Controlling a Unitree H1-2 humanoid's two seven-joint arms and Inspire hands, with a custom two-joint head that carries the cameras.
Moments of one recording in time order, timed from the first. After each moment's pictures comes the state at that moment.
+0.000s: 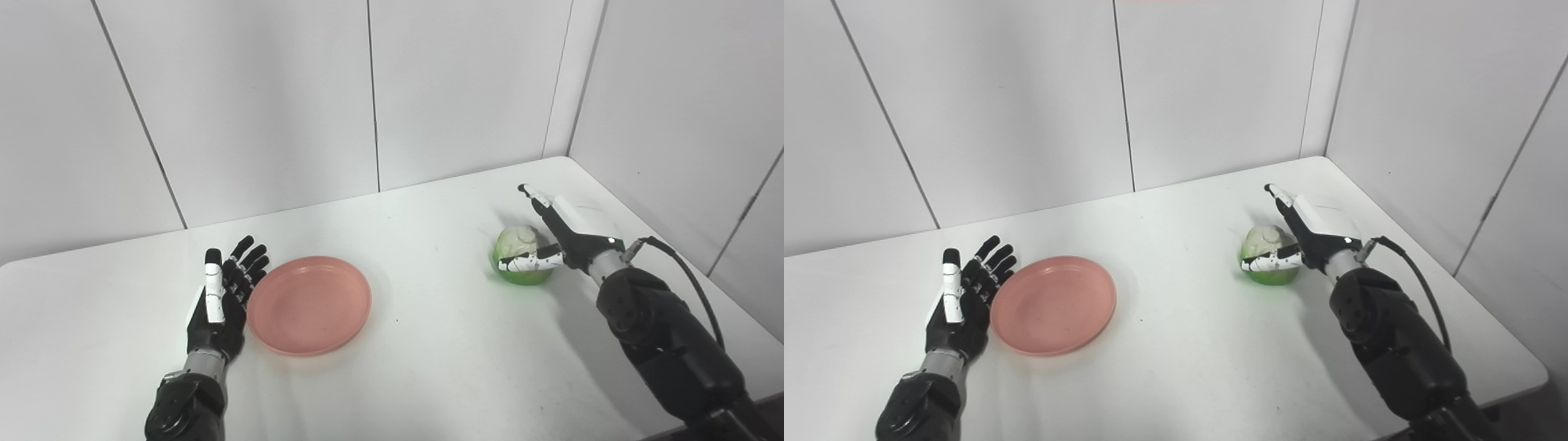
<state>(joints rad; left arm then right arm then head) -0.58 0.02 0.10 0.73 -0.28 -0.17 -0.28 -0.33 -0.55 0.06 0.05 -0.69 0.29 0.18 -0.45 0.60</state>
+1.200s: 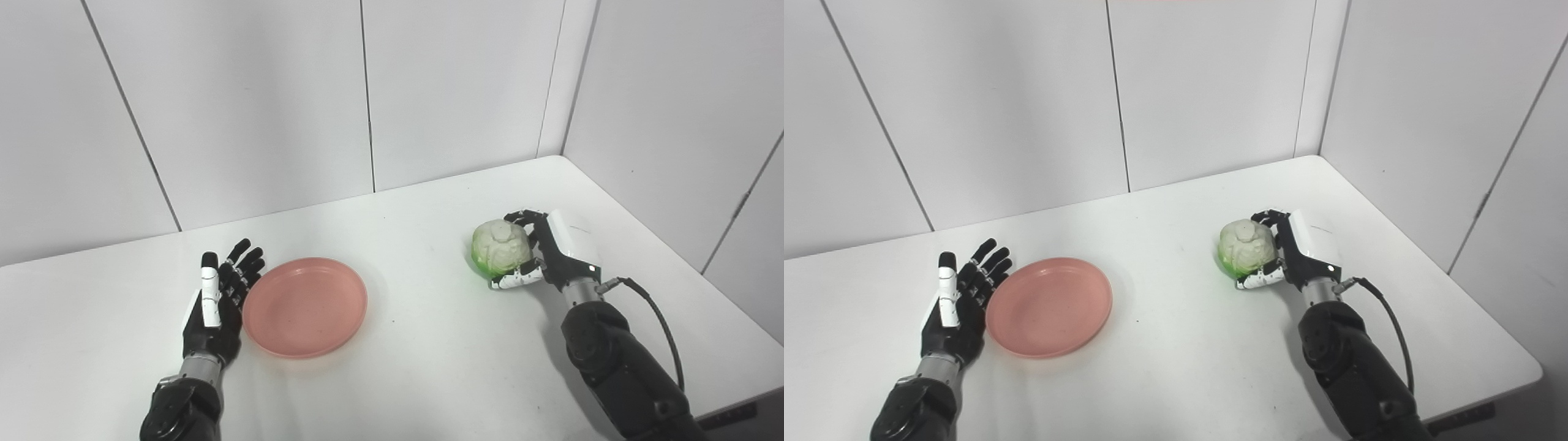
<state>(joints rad) -0.56 0.02 0.08 0.70 -0.27 -0.15 -0.28 -0.34 -0.42 0.05 0.26 -0.60 0.07 -0.32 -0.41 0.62</state>
